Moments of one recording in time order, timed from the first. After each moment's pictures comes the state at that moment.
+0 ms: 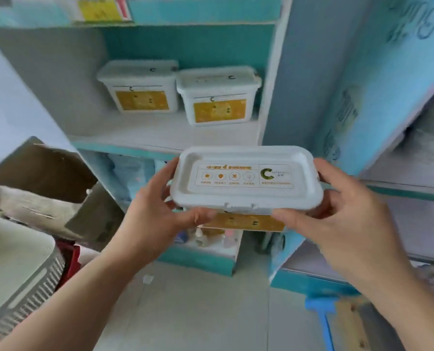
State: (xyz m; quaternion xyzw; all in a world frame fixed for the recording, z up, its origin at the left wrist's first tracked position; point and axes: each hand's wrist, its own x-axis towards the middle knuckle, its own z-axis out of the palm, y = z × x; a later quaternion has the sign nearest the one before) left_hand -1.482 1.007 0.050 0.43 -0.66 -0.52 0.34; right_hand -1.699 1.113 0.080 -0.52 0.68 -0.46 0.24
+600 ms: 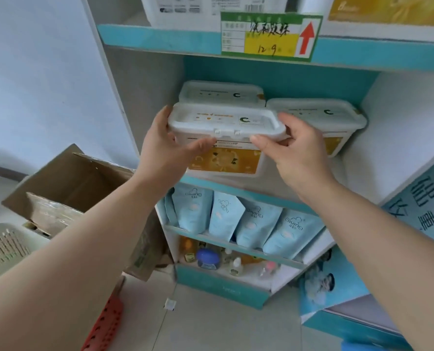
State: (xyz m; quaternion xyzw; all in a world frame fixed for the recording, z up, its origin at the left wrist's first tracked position) left_hand -1.374 0.803 0.067 0.48 -0.62 -0.42 0.46; right_hand -1.580 0.856 0.070 -0.54 0.65 -0.50 0.18
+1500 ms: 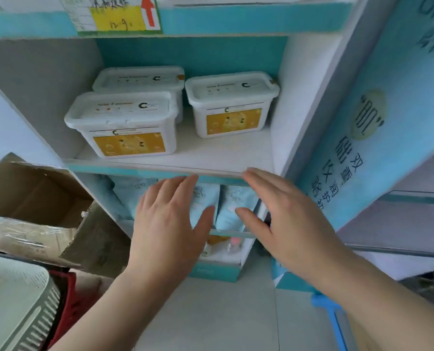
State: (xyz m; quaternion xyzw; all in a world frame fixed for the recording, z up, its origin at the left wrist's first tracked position) left_hand -1.468 0.960 0.041 0.50 -0.83 -0.08 0.25; right_hand -1.635 1.024 0.060 -0.67 0.71 -0.21 0.04
